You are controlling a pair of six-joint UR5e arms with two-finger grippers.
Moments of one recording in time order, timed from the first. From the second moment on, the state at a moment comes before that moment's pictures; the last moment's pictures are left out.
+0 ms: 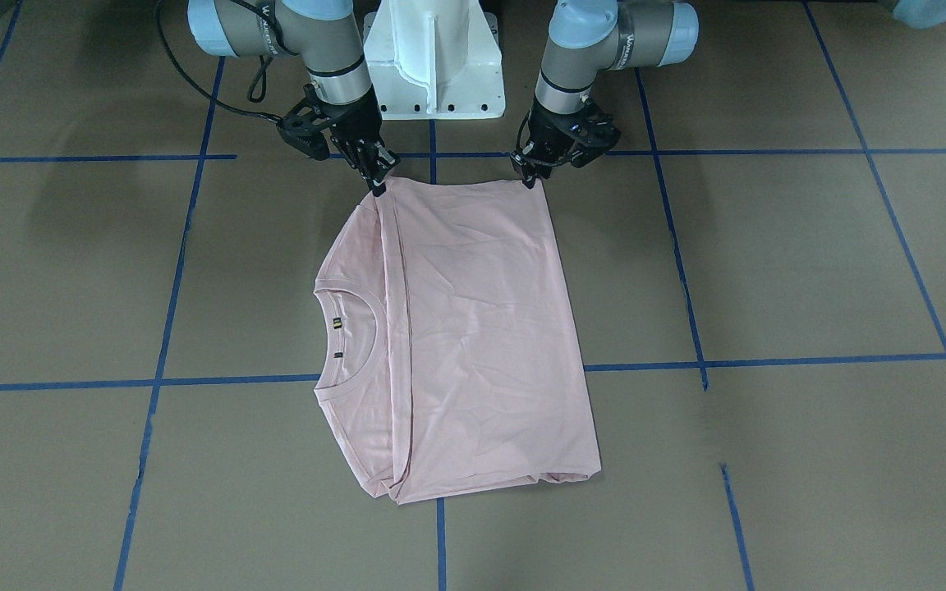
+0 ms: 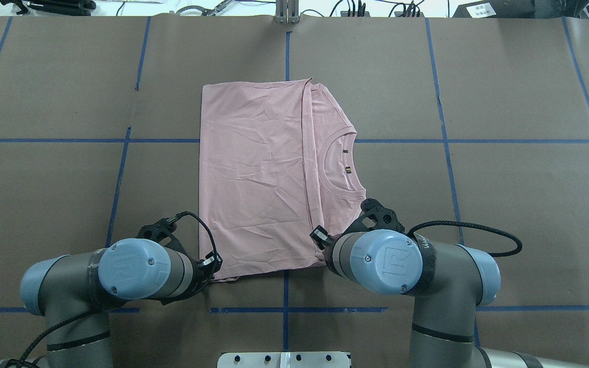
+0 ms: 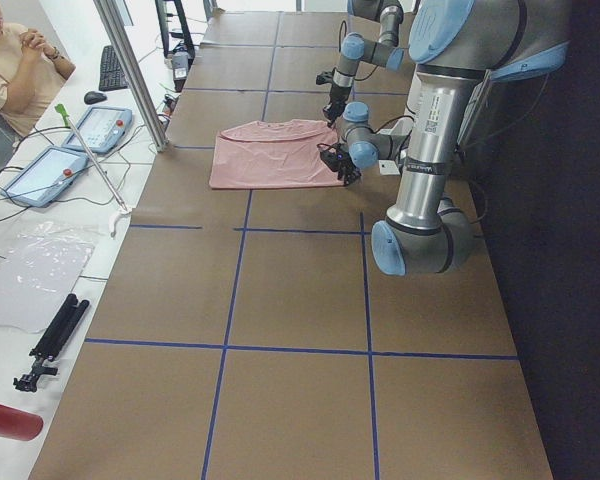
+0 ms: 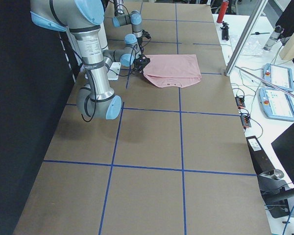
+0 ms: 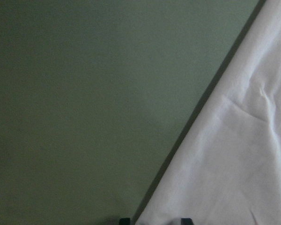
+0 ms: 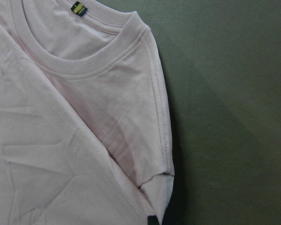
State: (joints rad) left arm -0.27 -1.90 -1.91 -1.76 -1.71 -2.03; right arm 0.26 -1.13 1.91 -1.42 1.56 2.15
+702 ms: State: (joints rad) left arm -0.27 -1.90 -1.92 -1.76 -1.71 -2.04; right arm 0.26 -1.14 1.91 -1.42 1.56 2.15
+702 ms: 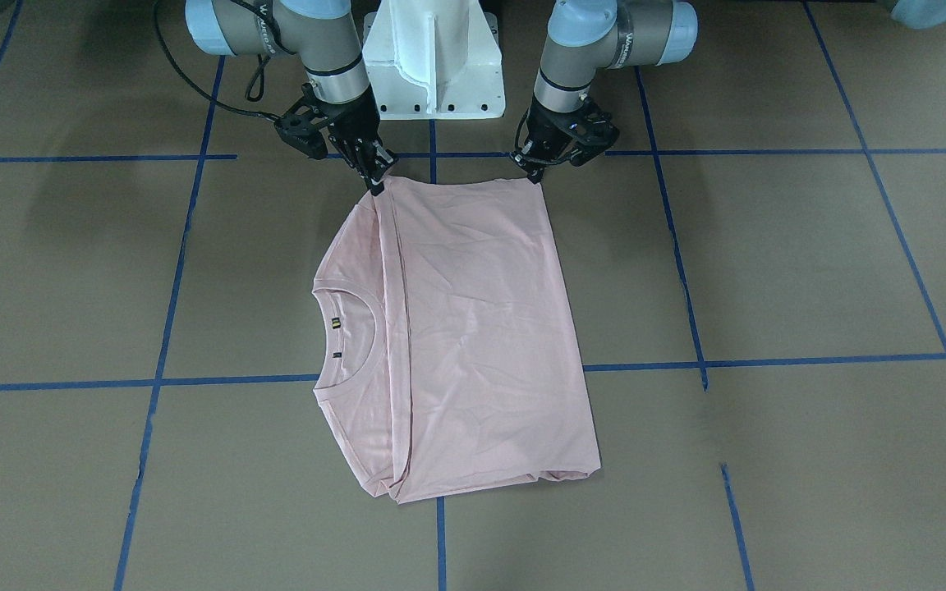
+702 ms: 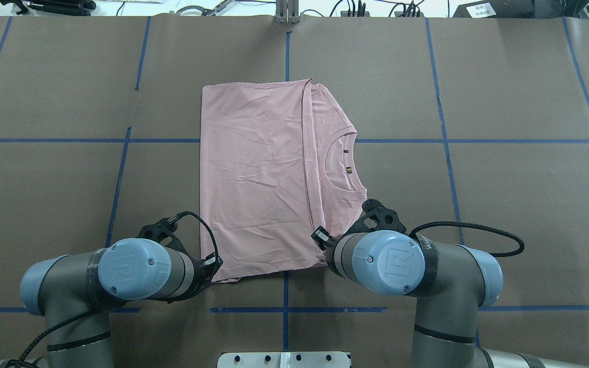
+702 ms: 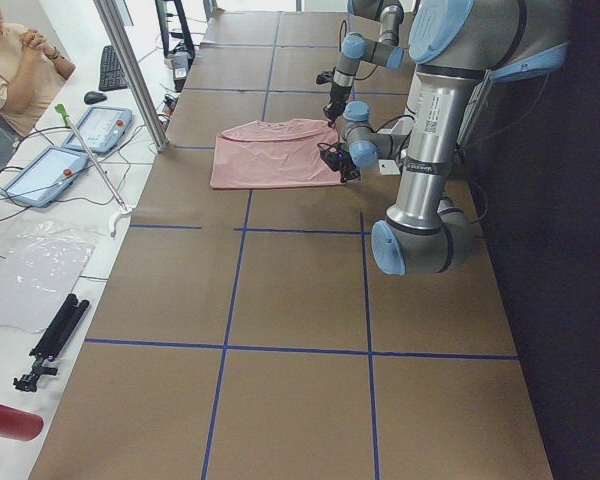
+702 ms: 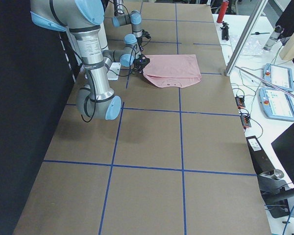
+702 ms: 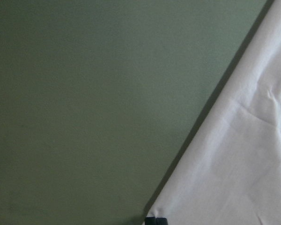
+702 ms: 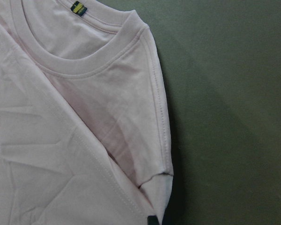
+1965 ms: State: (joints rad) left arm -0.54 -2.08 -1.98 -1.57 -1.70 -1.98; right arm 0.48 -1.00 1.97 -1.70 1.58 2.06
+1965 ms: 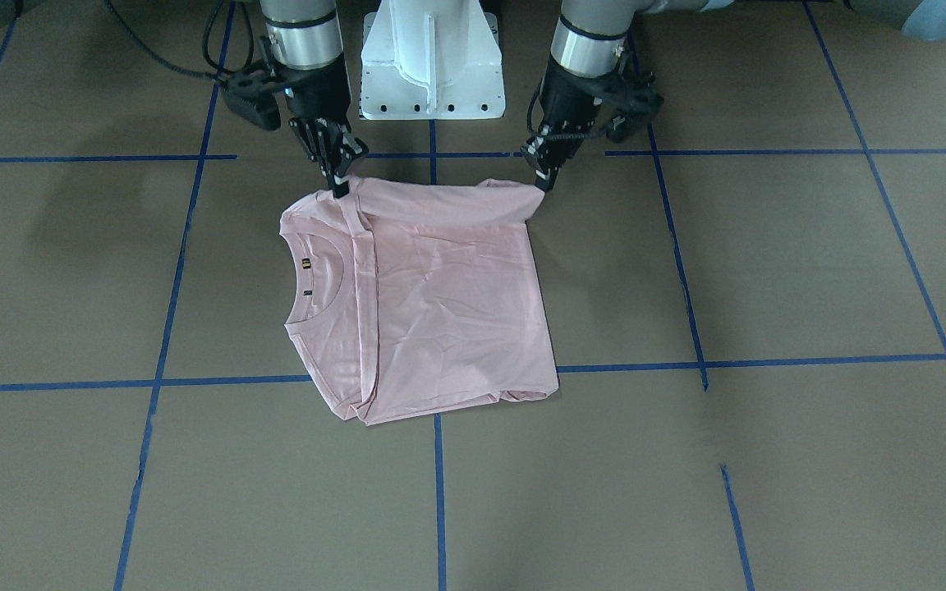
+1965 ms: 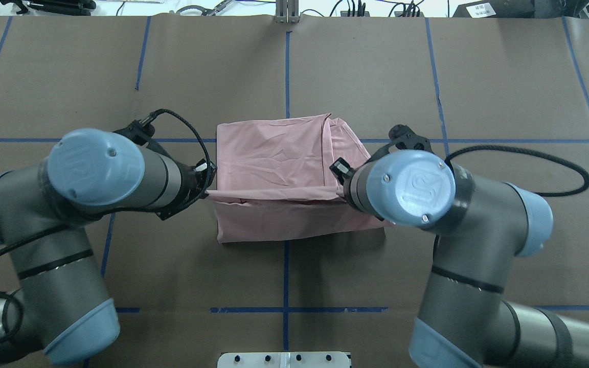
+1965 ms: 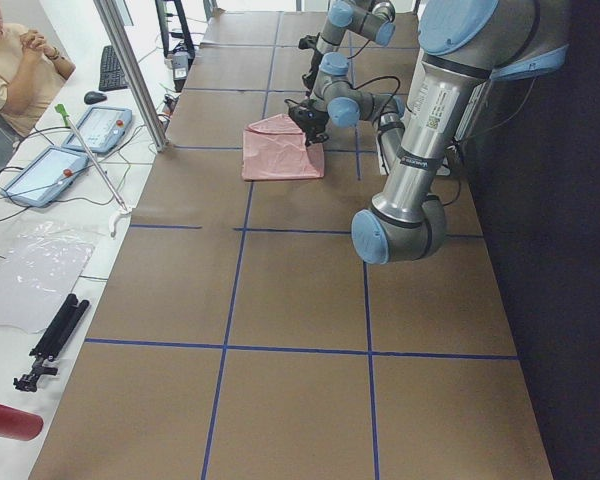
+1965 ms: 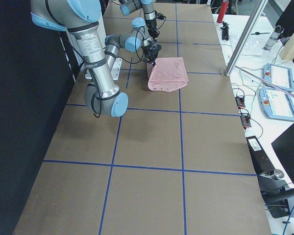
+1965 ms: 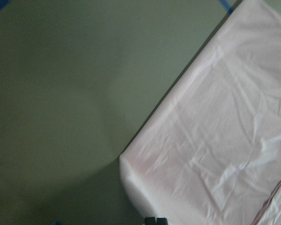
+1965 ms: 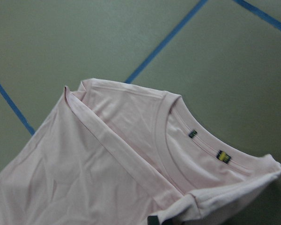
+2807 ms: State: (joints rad) left arm -0.63 -2.22 -1.61 -1.78 -1.60 -1.89; right arm 0.64 -0.76 1.44 -1.49 1.66 1.98
